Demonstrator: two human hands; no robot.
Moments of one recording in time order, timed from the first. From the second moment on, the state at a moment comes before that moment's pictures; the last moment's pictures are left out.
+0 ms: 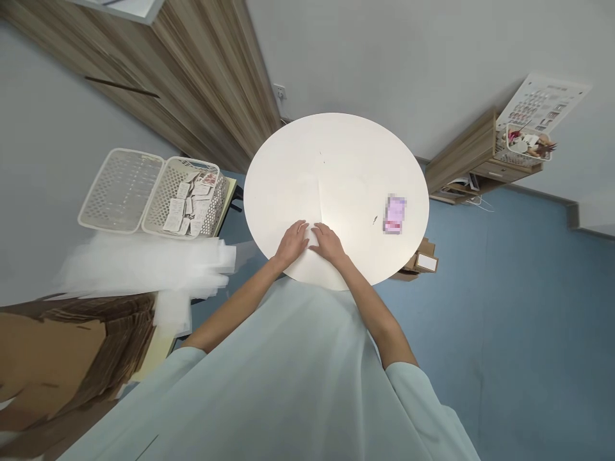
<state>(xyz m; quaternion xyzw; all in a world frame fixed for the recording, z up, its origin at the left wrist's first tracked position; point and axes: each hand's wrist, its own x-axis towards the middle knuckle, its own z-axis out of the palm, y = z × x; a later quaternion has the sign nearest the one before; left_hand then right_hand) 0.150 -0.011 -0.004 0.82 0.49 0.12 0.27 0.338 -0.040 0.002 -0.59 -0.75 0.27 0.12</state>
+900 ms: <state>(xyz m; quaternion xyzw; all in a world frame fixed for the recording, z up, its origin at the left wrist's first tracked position) 0.125 -0.040 0.002 0.66 0.61 0.12 0.42 0.346 -0.078 0.009 -0.67 -0.61 0.37 0.17</state>
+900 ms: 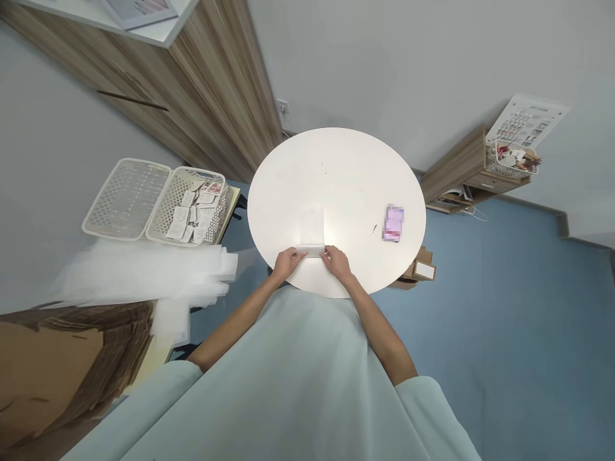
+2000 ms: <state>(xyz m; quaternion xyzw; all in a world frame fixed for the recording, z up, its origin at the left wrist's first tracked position) 0.110 -0.084 -0.010 0.79 0.44 0.12 0.42 0.352 -0.124 0.001 -0.56 -0.75 0.32 0.15</state>
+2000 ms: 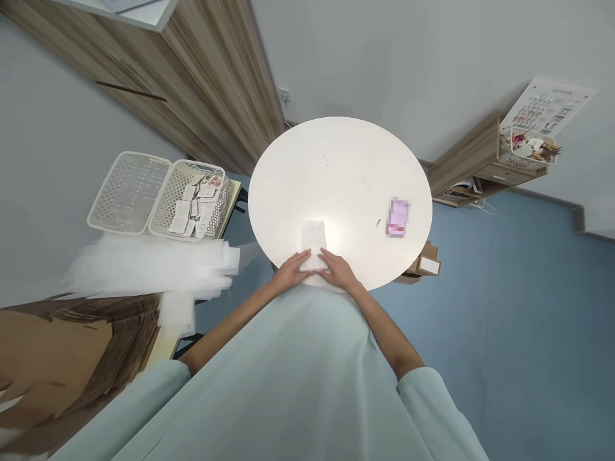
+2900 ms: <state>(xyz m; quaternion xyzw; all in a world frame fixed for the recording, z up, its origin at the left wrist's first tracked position) 0.145 -0.022 -0.001 0.66 0.69 0.14 0.29 0.330 -0.040 0.009 -0.55 -0.79 0.26 0.10</state>
